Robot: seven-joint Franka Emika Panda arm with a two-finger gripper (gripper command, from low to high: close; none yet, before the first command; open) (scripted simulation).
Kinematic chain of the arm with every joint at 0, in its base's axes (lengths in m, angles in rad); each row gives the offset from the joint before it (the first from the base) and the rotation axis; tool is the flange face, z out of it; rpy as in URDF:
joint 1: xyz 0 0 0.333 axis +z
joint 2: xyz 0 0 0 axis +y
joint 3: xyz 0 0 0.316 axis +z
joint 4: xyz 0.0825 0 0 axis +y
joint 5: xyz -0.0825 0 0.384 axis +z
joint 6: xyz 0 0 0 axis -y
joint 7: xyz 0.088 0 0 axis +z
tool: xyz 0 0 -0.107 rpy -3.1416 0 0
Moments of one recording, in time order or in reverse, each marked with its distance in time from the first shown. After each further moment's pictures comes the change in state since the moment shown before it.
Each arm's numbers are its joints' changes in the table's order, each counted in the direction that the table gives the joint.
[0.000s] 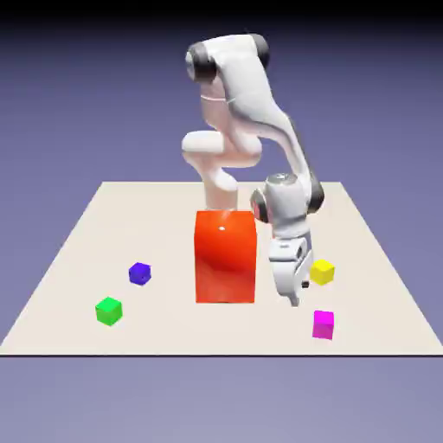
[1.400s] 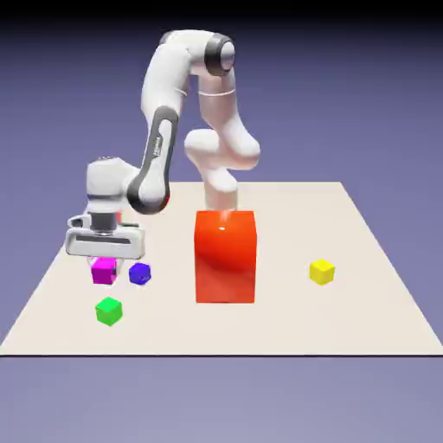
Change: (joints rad) arm -0.379 -0.091 -0.578 0.040 0.687 0.030 0.169
